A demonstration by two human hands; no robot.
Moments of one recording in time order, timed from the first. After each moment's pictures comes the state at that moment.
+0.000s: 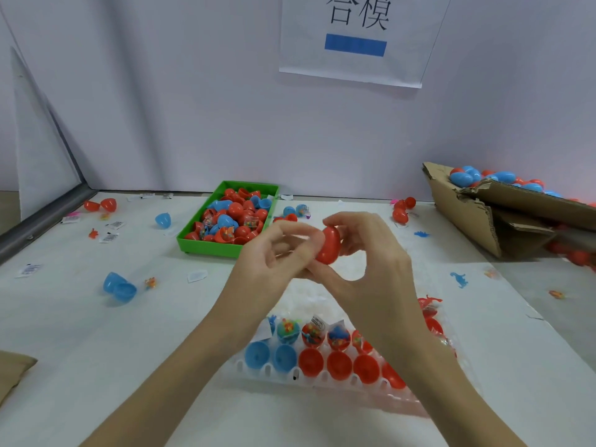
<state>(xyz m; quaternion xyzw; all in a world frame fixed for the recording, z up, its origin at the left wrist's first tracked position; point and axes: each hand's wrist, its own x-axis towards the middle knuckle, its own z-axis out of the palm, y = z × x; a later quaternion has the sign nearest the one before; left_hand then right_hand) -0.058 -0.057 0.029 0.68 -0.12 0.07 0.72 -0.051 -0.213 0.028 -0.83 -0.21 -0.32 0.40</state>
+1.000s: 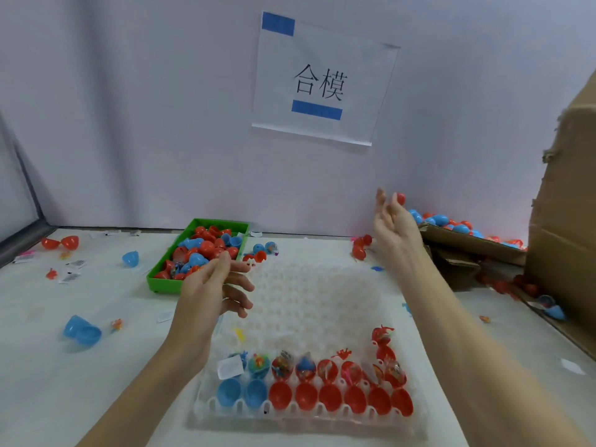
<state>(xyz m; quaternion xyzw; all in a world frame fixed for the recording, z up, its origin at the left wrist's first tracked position) -0.037 -0.031 0.027 0.61 0.03 0.10 0.78 0.070 -0.302 0.107 -0.17 0.05 -0.08 0.98</state>
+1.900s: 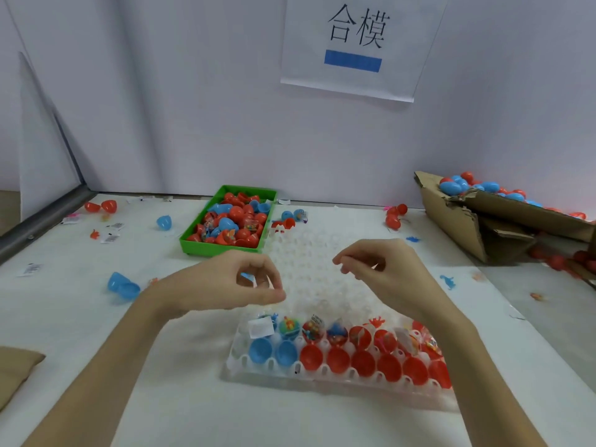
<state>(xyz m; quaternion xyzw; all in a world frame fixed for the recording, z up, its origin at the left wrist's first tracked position) -0.032 0.022 0.029 0.87 -0.16 -0.16 0.44 -0.029 -0.261 0.040 -0.90 -0.18 -0.08 0.38</state>
